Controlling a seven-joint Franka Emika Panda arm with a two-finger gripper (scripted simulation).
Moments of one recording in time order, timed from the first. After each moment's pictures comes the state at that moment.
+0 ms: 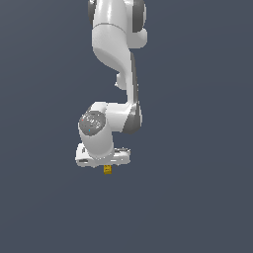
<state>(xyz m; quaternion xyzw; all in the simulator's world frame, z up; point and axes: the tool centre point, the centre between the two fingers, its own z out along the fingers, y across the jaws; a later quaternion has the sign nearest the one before) 0.089 -0.087 0.072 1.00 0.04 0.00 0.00</state>
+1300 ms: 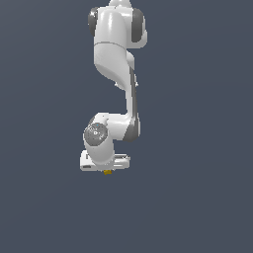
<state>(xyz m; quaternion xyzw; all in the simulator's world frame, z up) 0.090 -0.087 0.022 1.00 0.04 0.00 0.00</state>
